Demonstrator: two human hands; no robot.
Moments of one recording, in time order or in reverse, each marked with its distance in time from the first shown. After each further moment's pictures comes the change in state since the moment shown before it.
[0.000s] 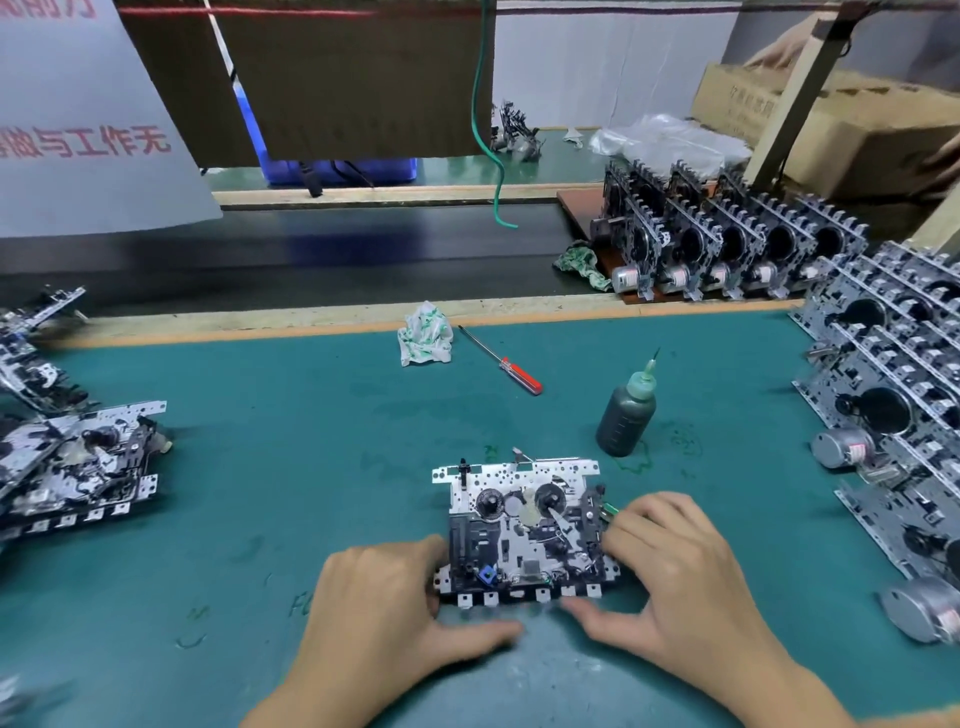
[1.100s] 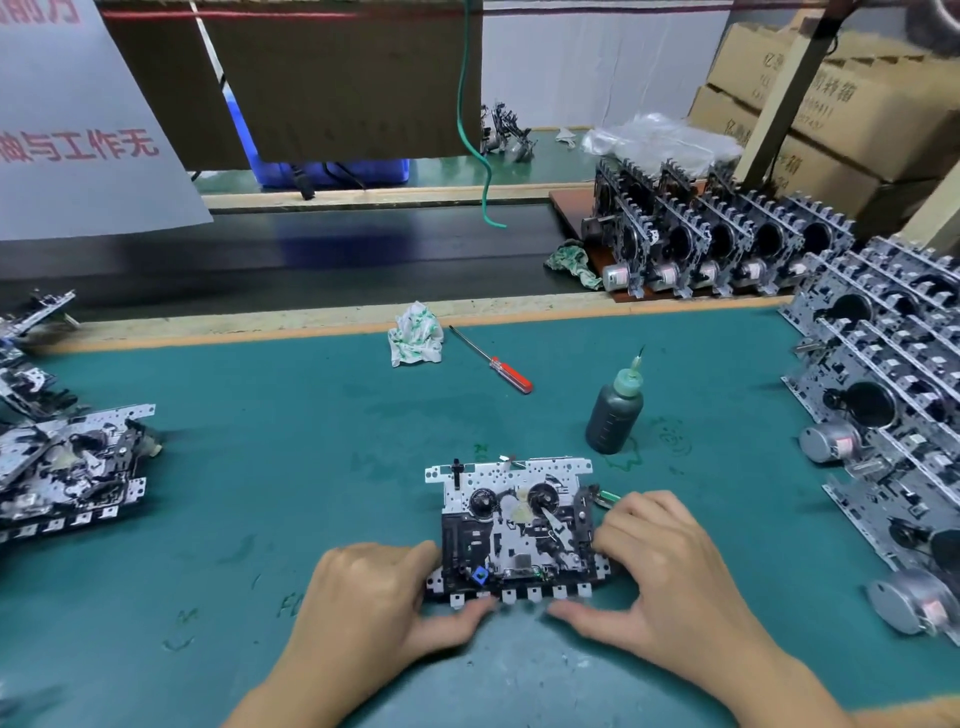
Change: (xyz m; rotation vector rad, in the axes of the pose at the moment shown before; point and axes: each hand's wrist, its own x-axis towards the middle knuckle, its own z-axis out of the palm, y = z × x) left_hand 0.004 -0.010 0.007 0.009 0.168 0.270; right_hand -0.002 0.004 0.002 0.051 -0.019 0.010
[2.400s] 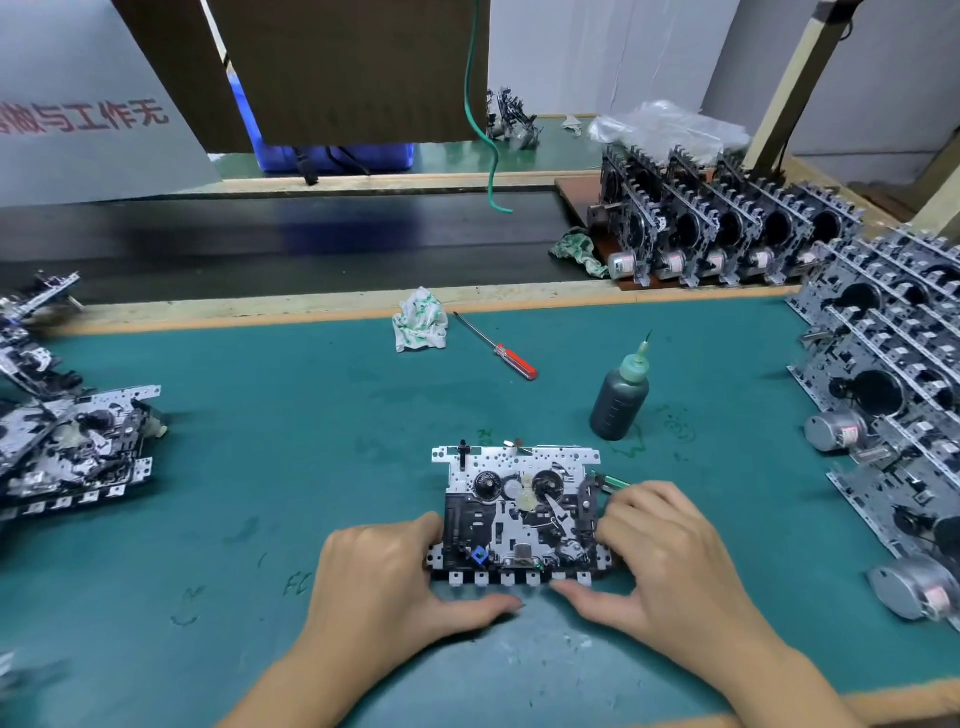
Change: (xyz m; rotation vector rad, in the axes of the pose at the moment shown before) left_hand 0.002 0.013 -0.003 -0.091 -0.111 -0.261; right_hand -0.003 -0.003 0.001 -0.042 0.004 -0.037
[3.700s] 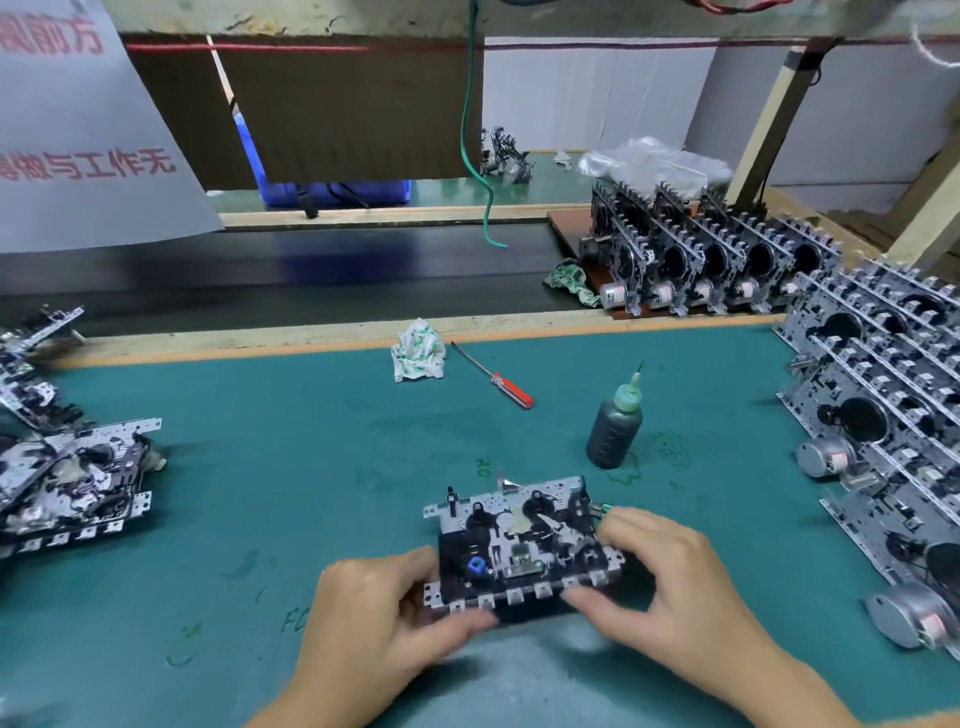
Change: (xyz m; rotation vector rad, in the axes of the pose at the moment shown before) left_hand 0.001 -0.003 -0.015 -0.301 -0.007 -0.032; right_hand 0.019 -0.010 -0.025 0.341 -0.118 0.259
